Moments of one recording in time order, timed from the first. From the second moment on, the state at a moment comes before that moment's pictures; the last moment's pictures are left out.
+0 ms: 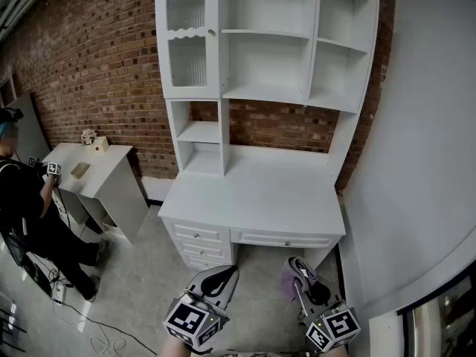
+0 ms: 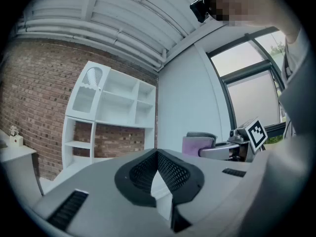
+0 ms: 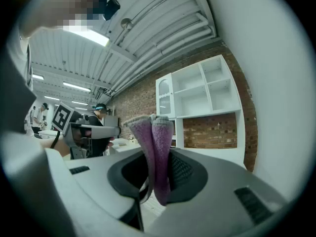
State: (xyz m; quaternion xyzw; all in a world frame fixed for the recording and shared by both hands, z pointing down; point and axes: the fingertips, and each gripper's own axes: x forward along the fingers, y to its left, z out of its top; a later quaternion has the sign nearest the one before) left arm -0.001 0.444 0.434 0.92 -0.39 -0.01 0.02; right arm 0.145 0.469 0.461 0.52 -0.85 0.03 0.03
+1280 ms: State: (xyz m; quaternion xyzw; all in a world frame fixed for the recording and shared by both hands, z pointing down) left arm -0.105 0.388 0.468 0.92 -0.39 -0.01 0.06; right arm 0.053 0.406 0.500 0.52 -0.85 0.05 0.06
